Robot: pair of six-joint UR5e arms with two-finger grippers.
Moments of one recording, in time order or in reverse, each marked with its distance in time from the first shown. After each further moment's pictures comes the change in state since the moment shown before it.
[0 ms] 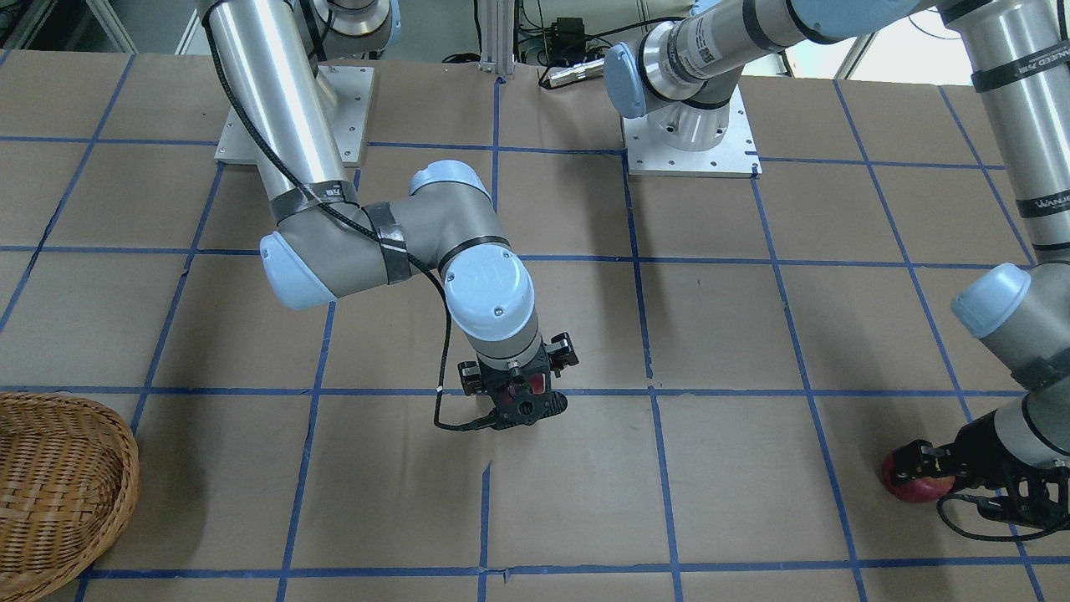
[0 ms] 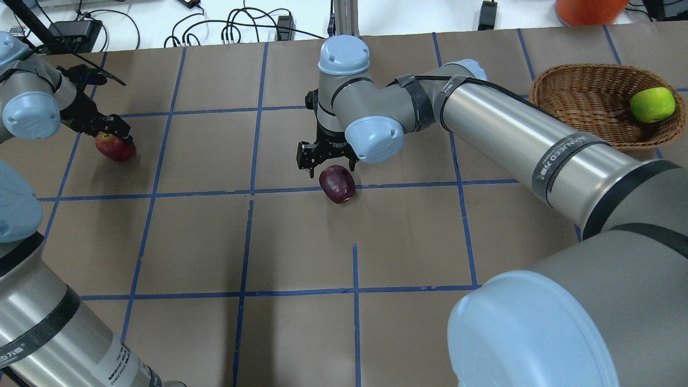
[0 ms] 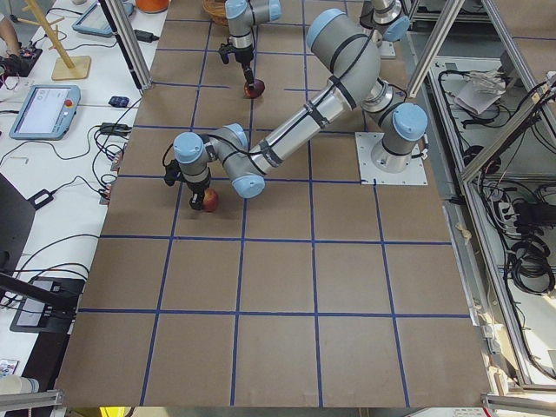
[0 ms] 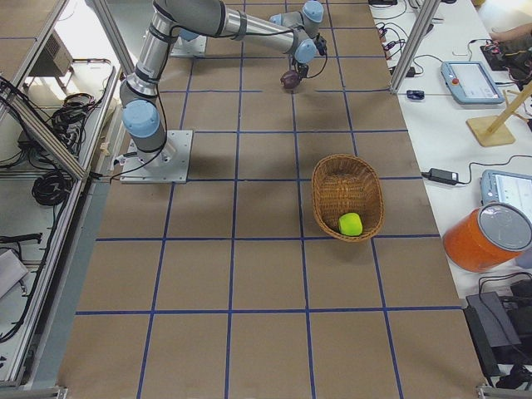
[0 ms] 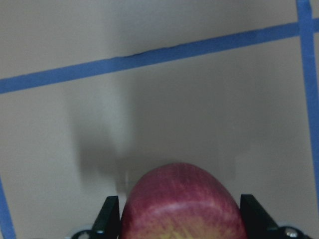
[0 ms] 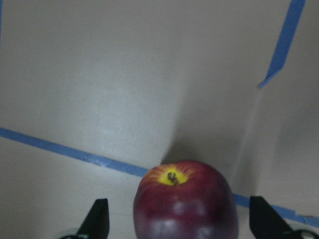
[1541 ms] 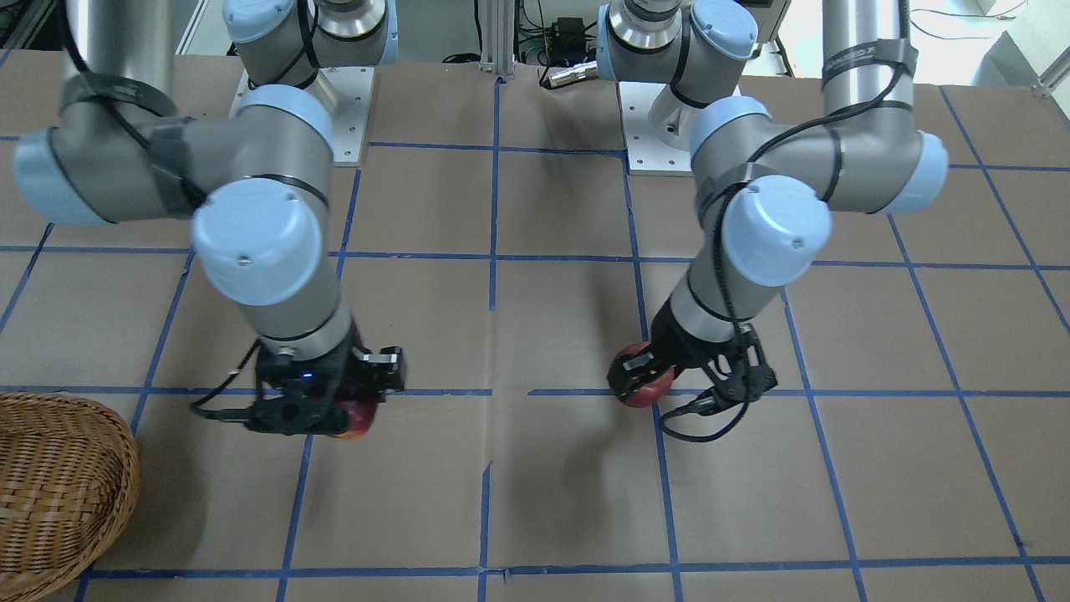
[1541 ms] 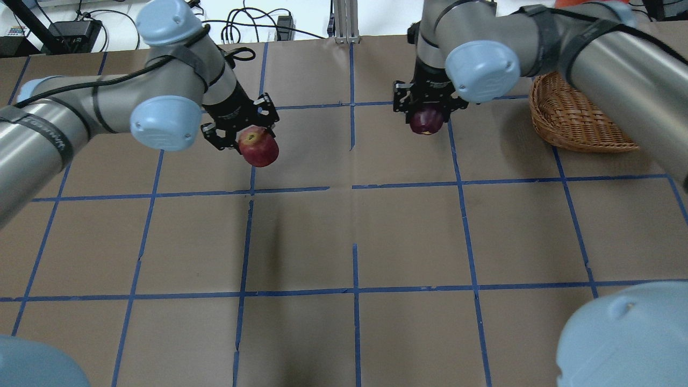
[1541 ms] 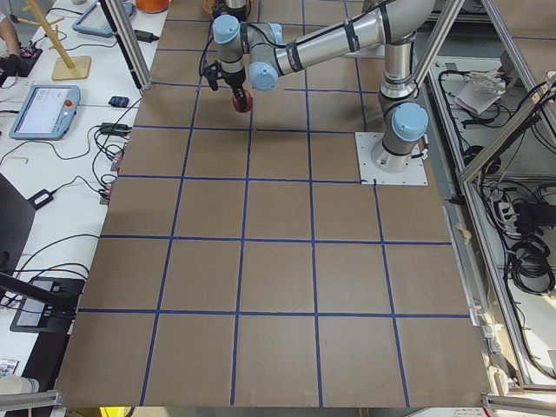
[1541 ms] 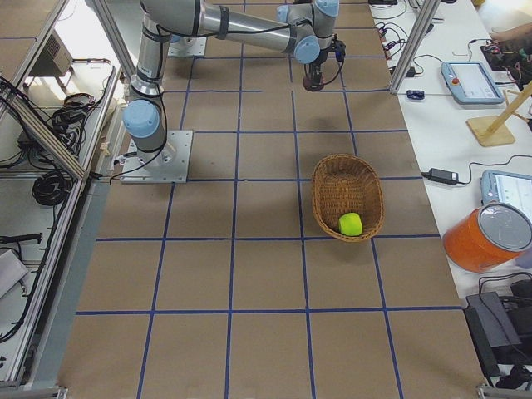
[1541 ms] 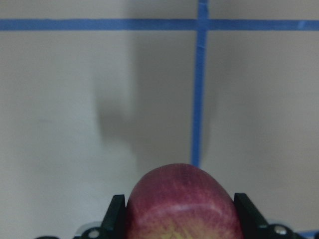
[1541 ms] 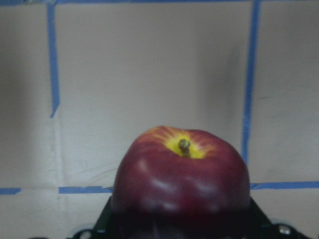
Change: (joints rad) left arm -0.586 0.317 -0.250 -0.017 -0.021 -1.207; right arm -0.310 -0.212 -0.011 0.151 -0.204 -0.036
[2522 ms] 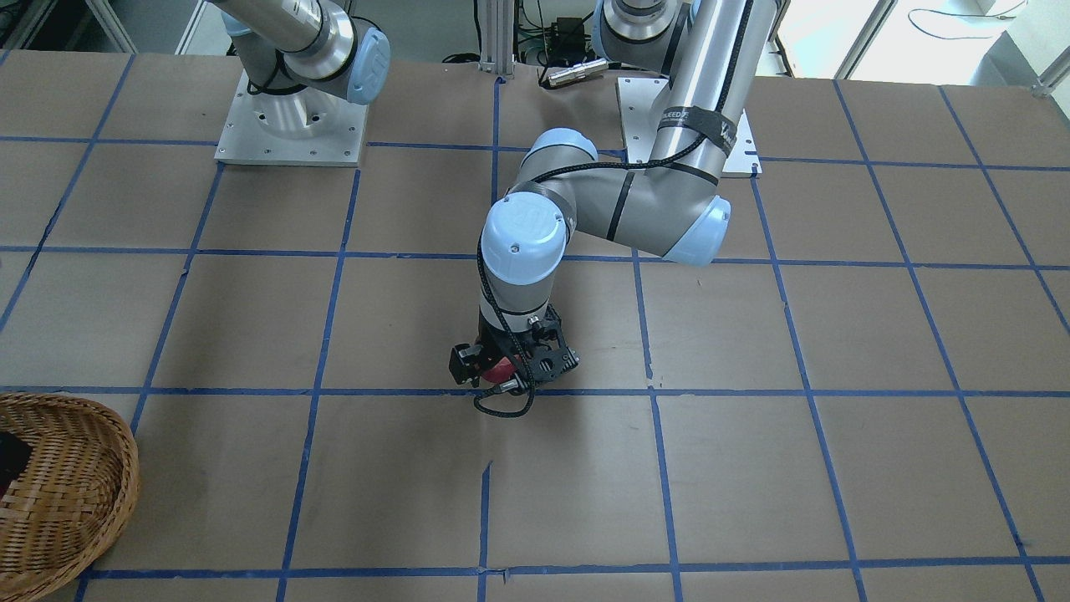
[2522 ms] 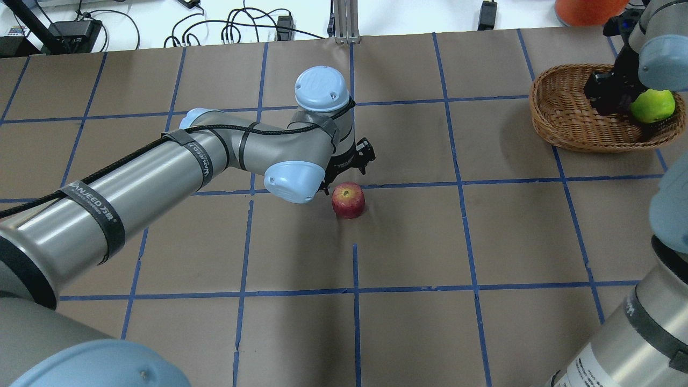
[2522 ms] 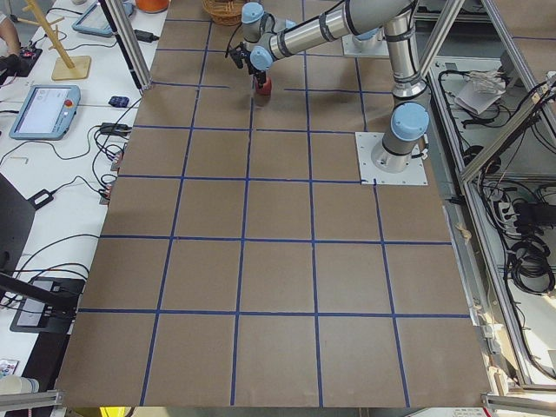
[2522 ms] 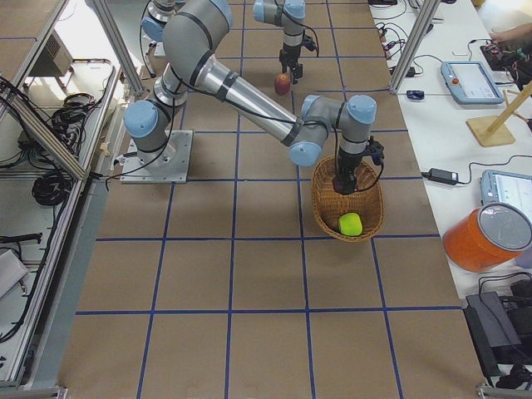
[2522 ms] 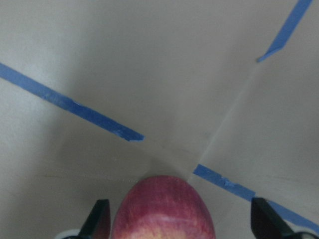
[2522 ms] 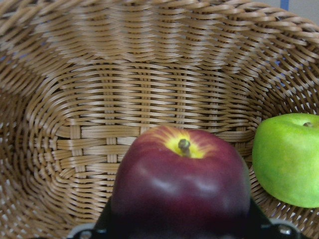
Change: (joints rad) left arm -0.262 -0.120 0.003 0.101 0.061 -0.266; right arm -0.511 0.194 -0.033 -0.267 -0.116 -0.562
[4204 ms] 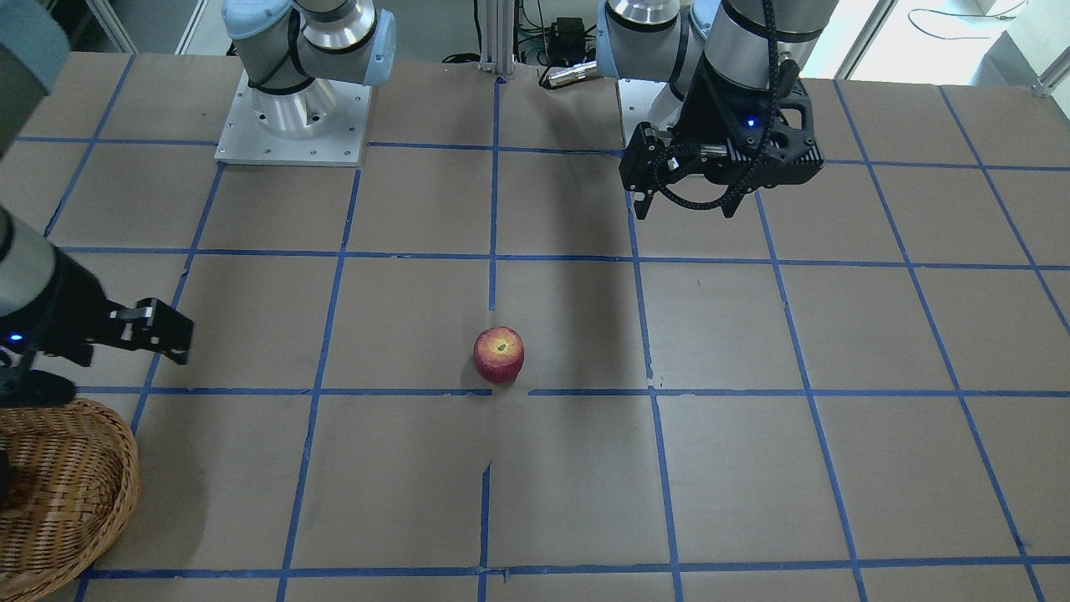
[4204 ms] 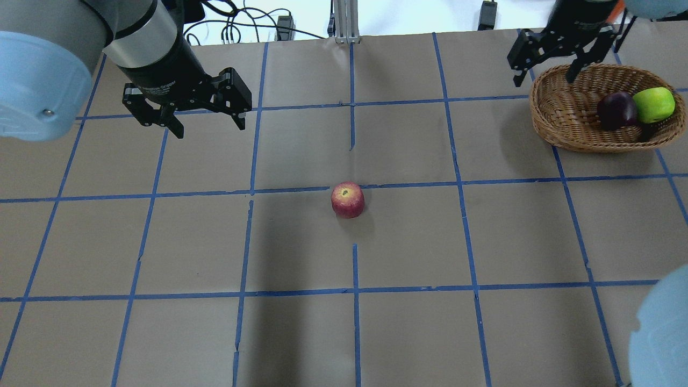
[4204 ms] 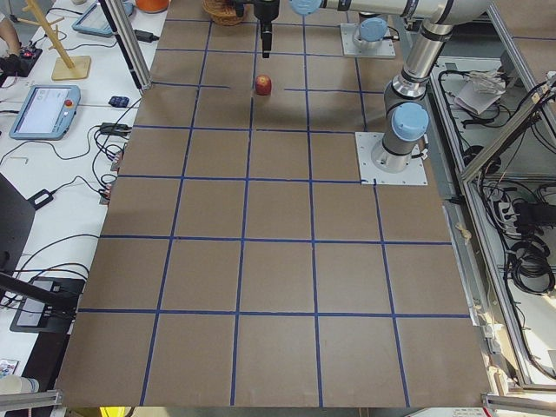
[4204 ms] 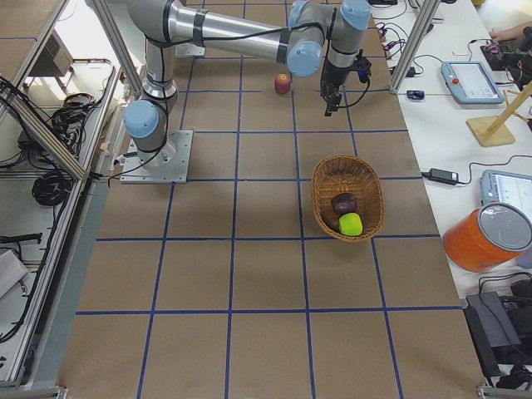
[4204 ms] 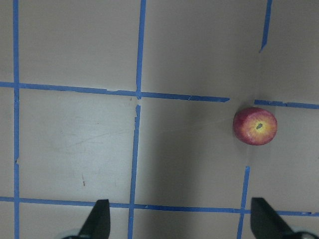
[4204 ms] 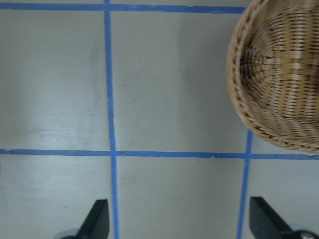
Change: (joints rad) left arm 0.278 0.475 0.115 -0.580 0.013 0.675; right arm 0.319 -0.269 -0.080 0.555 0.140 0.321
